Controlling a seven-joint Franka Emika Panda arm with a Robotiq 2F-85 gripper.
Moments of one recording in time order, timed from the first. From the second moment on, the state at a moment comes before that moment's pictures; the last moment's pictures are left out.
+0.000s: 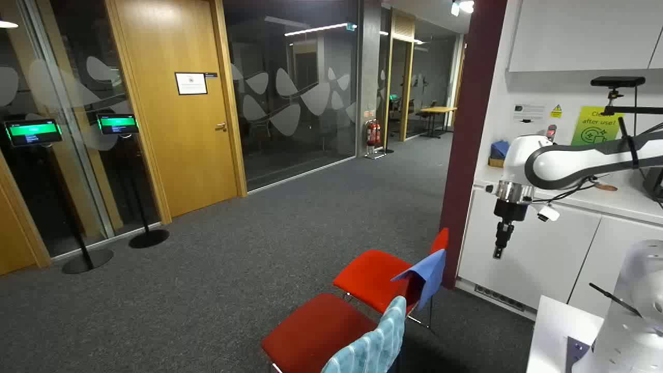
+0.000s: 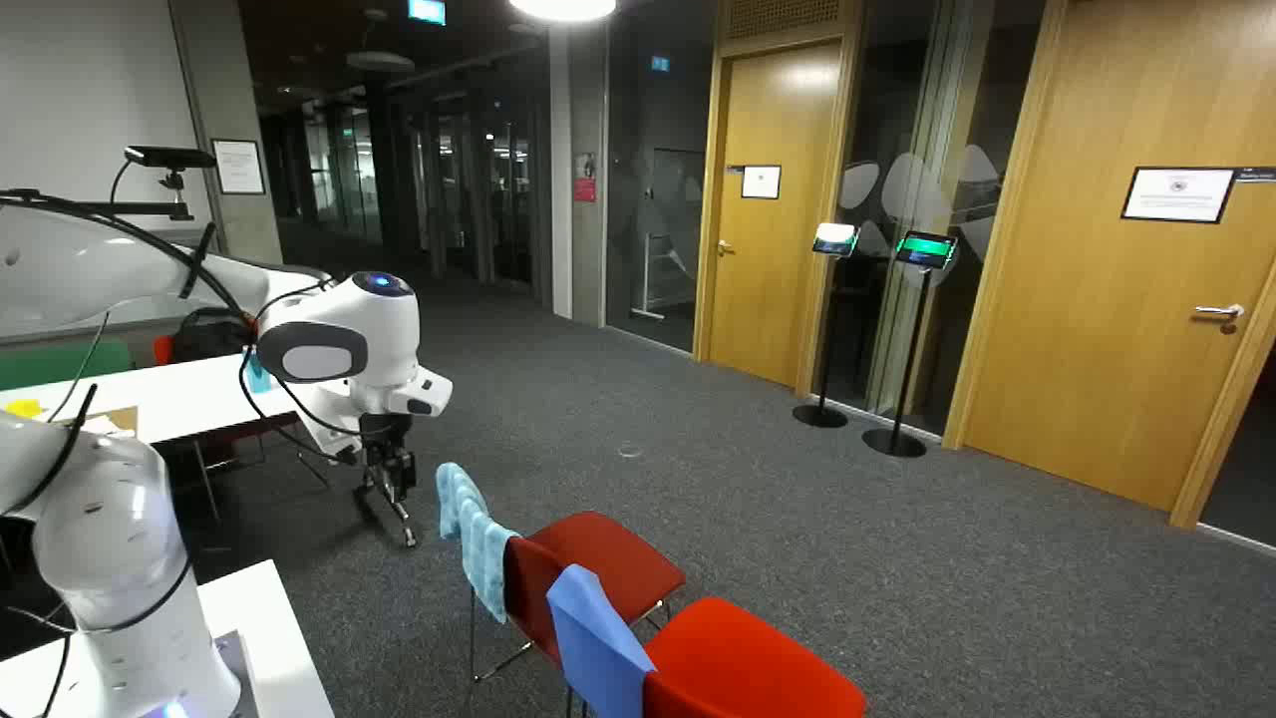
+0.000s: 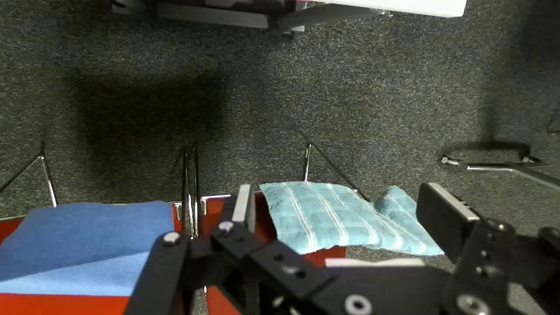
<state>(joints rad) 0.00 -0.78 -0.26 -2.80 0.09 2.00 -0.30</state>
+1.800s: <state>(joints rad) 0.05 -0.15 -0.21 -2.42 0.10 2.52 -0.31</state>
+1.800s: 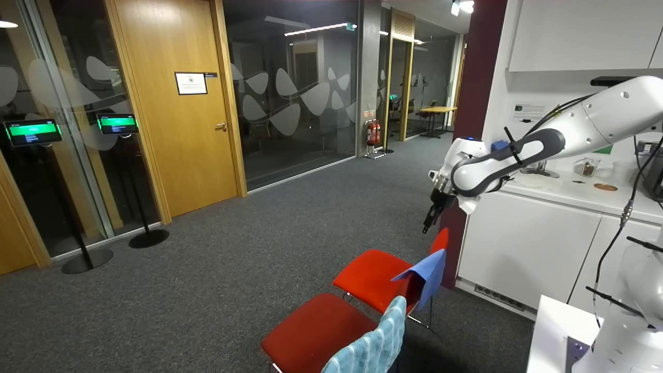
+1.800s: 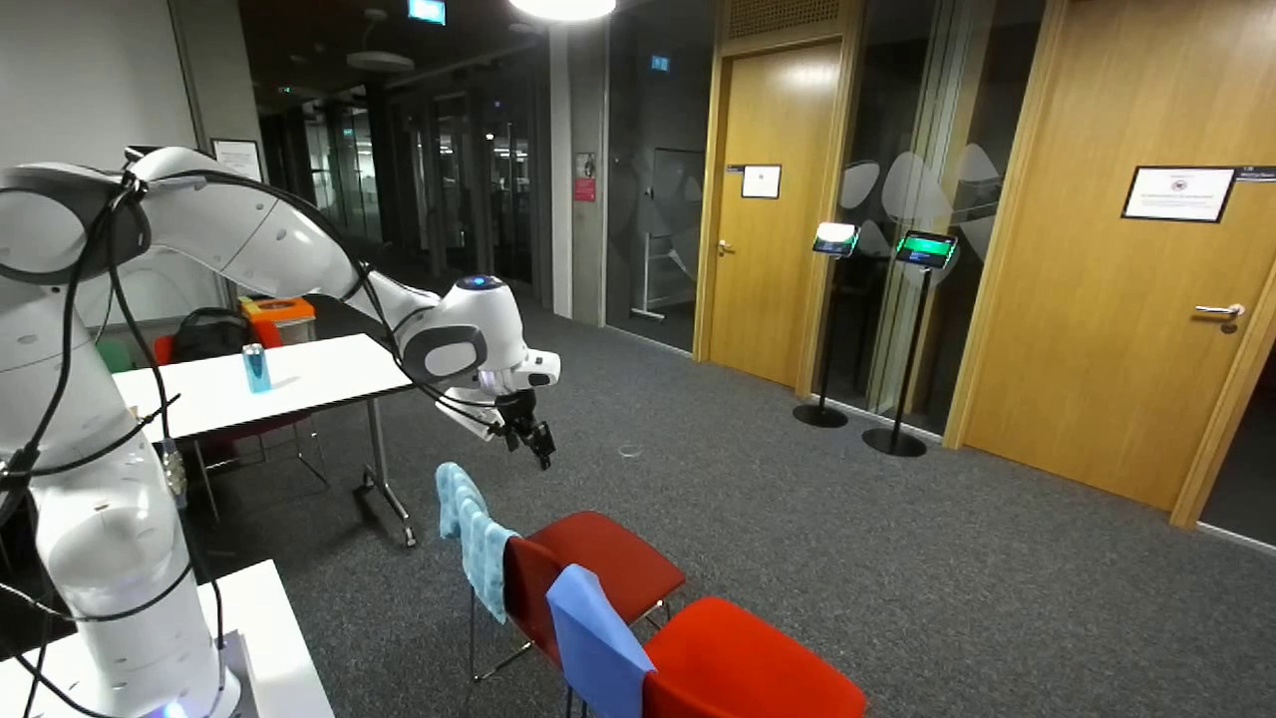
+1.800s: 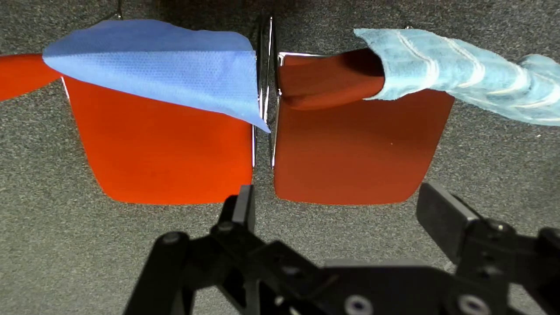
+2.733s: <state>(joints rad) 0.00 0.03 -0.19 -2.32 0.09 2.54 -0.54</state>
